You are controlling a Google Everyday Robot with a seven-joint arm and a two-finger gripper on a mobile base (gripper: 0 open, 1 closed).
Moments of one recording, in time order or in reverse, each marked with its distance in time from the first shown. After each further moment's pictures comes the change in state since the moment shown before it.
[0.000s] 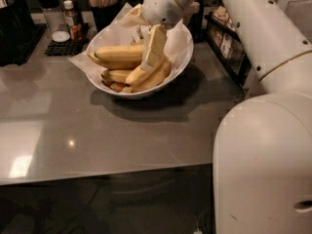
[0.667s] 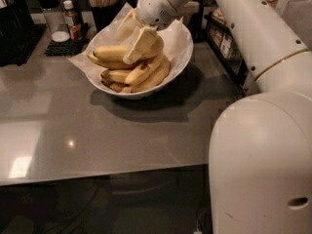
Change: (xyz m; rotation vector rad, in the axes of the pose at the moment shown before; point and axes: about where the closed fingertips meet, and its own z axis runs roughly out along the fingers) arm -0.004 -0.014 0.008 0.036 -0.014 -0.002
